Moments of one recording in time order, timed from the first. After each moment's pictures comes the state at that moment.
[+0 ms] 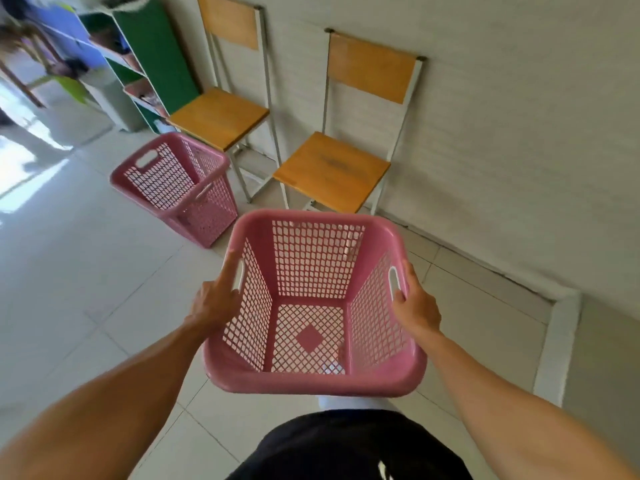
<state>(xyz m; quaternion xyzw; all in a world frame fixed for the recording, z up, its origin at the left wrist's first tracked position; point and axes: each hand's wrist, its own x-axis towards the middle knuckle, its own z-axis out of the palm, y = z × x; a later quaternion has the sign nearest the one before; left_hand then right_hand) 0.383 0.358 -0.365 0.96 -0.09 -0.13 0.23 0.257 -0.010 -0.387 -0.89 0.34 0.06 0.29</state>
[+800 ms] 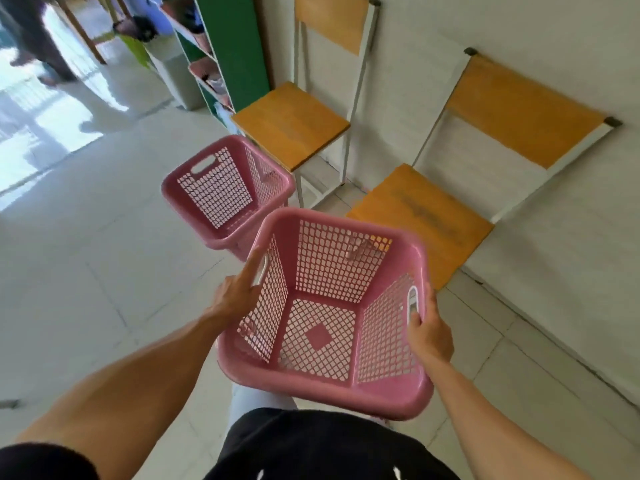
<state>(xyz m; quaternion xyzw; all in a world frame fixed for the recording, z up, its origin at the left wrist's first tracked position) 0.674 0.451 -0.405 0.96 -0.06 -0.14 0.23 0.567 0.087 -0.424 -0.89 0.33 0.10 0.29</state>
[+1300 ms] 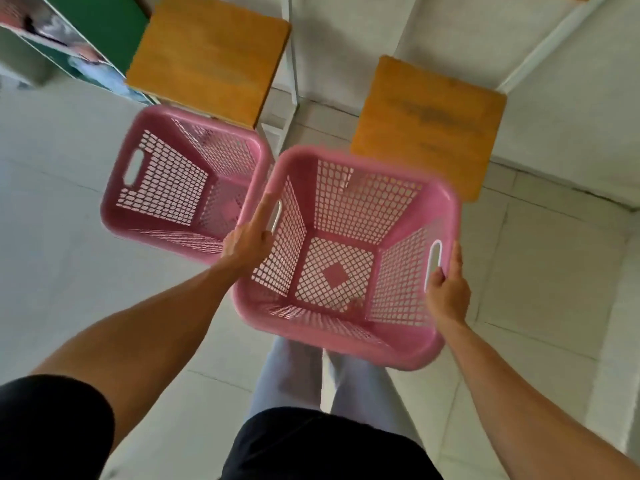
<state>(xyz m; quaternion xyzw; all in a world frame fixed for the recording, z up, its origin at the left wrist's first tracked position) 0.905 0.517 -0.480 0.92 -0.26 -0.23 0.19 0.630 0.256 -0.454 -0.77 0.57 0.02 0.28</state>
